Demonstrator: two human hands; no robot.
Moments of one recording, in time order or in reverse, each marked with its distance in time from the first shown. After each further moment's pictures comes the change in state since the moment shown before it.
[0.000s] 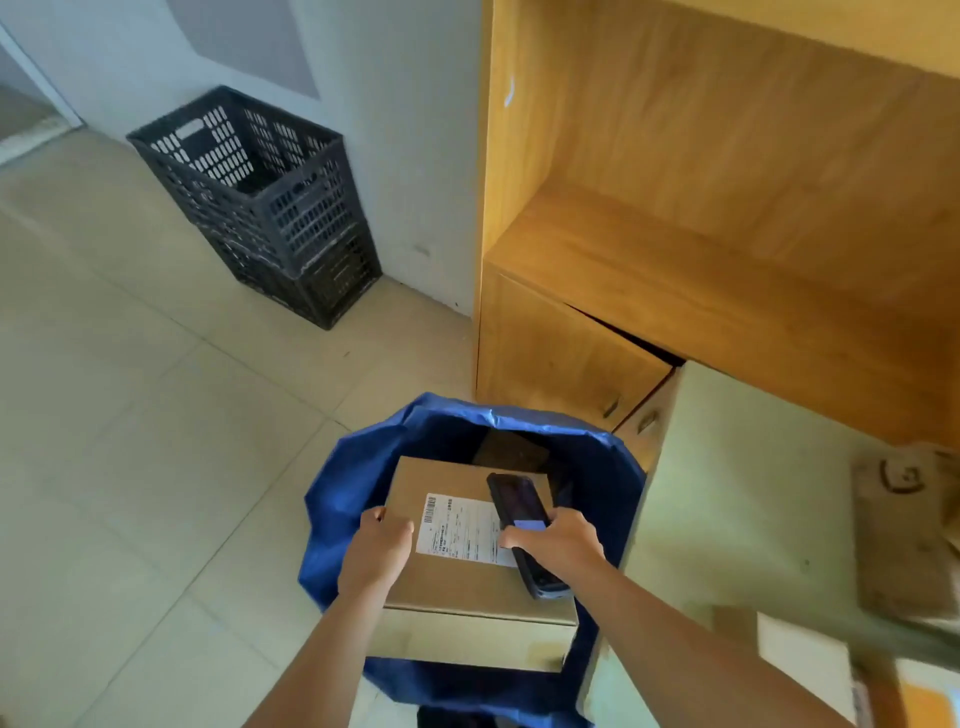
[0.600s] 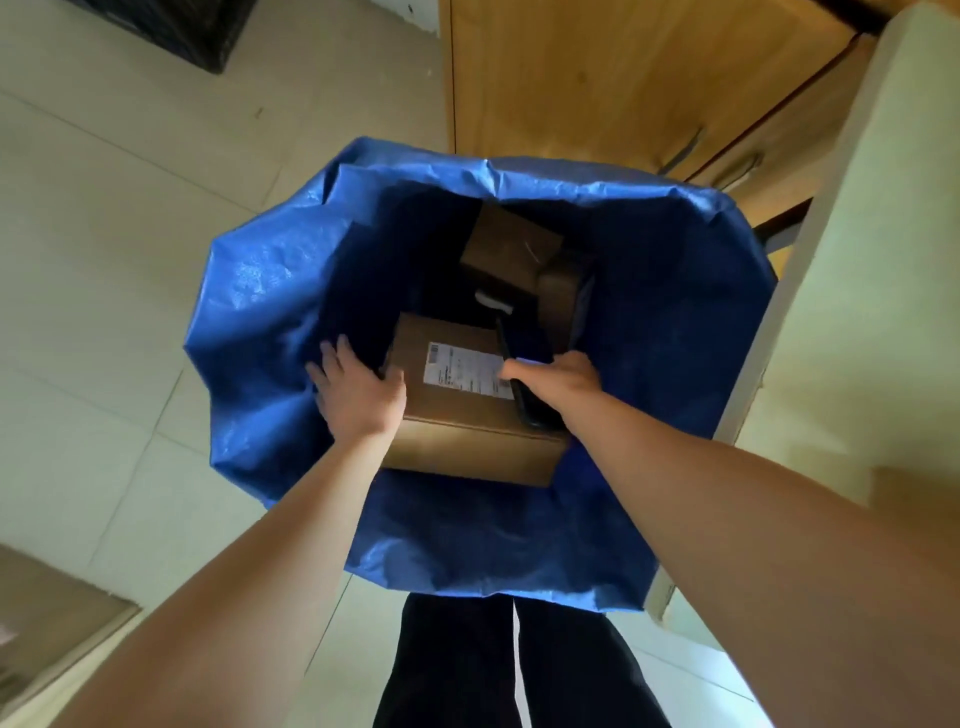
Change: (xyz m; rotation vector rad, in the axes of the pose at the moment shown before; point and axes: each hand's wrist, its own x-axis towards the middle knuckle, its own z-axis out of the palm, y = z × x) left_hand 0.138 -0.076 0.099 0.388 0.061 0.128; right_hand 0.166 0.061 0.094 0.173 -0.054 0.269
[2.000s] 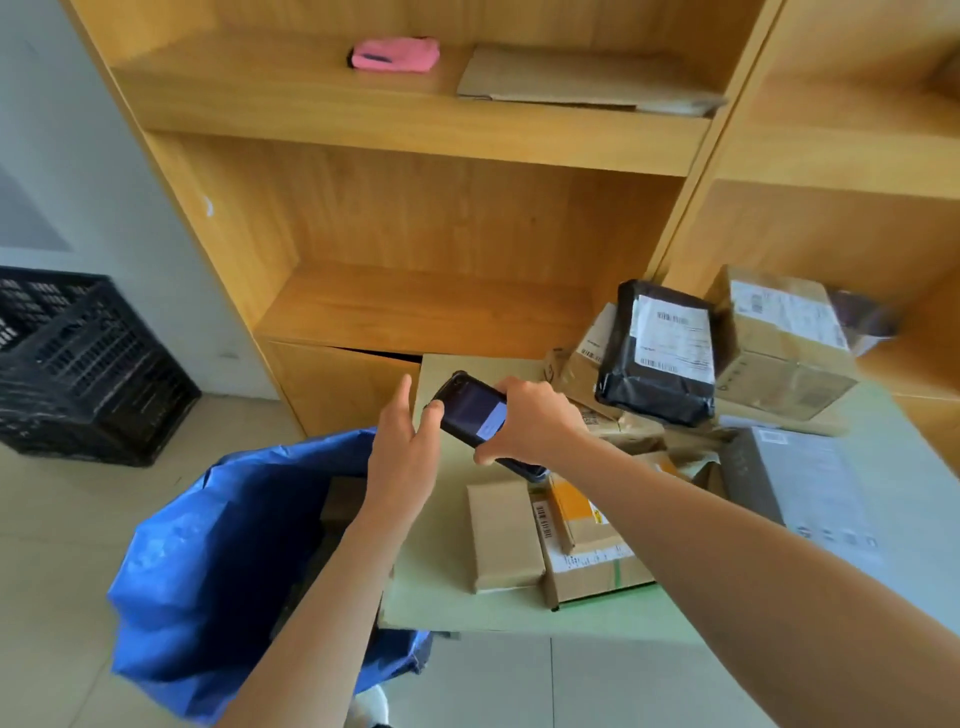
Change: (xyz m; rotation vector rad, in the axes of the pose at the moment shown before) left_hand -0.445 0.247 -0.087 -0.497 -0.100 0.890; right_hand -0.350 0.124 -0.329 -0.458 0.648 -0.640
